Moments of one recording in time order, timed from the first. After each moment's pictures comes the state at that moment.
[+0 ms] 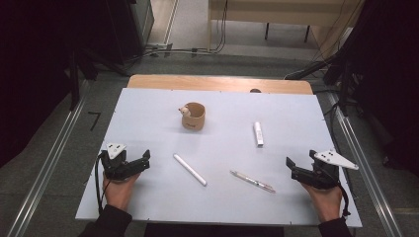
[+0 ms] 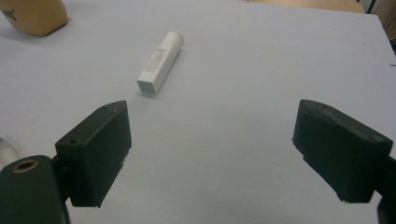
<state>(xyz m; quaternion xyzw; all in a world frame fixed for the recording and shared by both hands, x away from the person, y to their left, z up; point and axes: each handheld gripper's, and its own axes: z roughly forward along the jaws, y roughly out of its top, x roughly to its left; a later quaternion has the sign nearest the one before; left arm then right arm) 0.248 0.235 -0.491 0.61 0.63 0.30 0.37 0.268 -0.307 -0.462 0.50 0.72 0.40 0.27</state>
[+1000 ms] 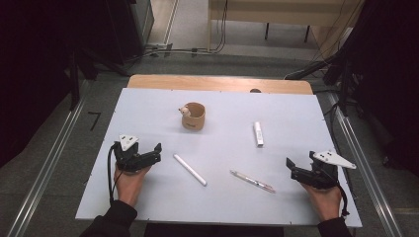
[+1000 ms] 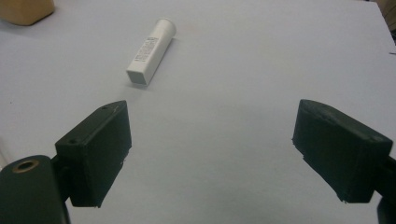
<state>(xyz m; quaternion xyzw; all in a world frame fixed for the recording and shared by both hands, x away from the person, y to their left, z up) 0.273 0.209 -0.481 0.63 0.61 0.29 0.39 0.272 -0.310 -0.469 0.51 0.72 0.39 0.26</state>
